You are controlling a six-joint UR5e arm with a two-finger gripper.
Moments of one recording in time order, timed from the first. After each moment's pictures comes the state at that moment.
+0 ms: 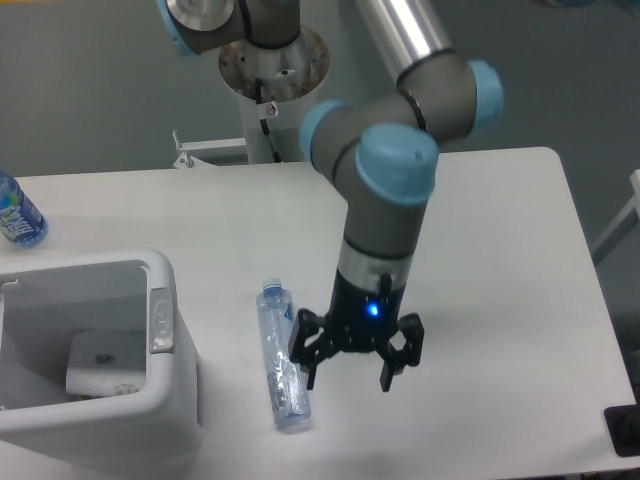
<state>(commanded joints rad) 2.42 -2.09 -1.43 -0.85 1.23 0.32</state>
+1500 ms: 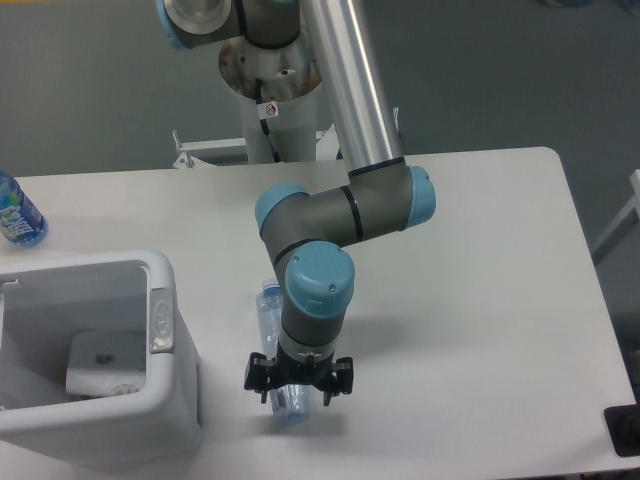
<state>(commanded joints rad) 2.29 -2.20 -1.50 -0.84 1.39 0.31</state>
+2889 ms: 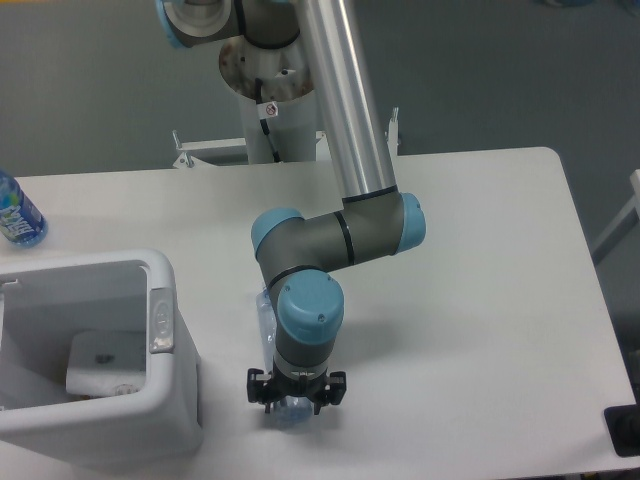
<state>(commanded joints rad) 2.27 -2.26 -1.49 -0.82 1.43 0.29</state>
